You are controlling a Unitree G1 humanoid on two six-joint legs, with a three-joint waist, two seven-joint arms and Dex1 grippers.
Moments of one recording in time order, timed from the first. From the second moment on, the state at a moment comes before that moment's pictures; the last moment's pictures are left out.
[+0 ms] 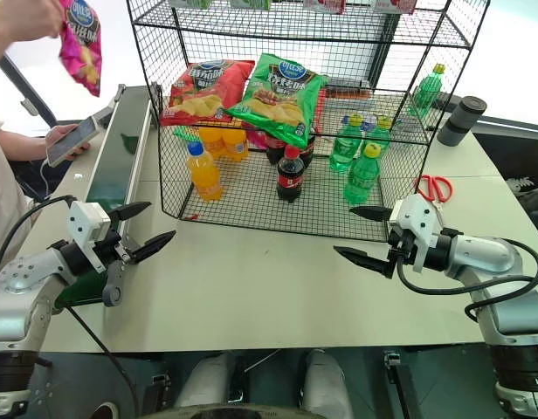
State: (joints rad) left arm -0.05 0.67 0.22 -0.06 -0.40 0.08 -0.88; right arm -0.10 -0.80 -0.17 -0.19 0.47 0.24 1.09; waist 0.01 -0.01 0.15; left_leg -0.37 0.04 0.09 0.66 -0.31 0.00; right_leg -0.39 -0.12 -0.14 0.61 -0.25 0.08
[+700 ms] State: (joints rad) left arm 0.00 0.67 0.26 -0.08 -0.41 0.08 -0.86; right arm -0.13 -0.80 -0.15 -0.15 0.47 0.22 1.11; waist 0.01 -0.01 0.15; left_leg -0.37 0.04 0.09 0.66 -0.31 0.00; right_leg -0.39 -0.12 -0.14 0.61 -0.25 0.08
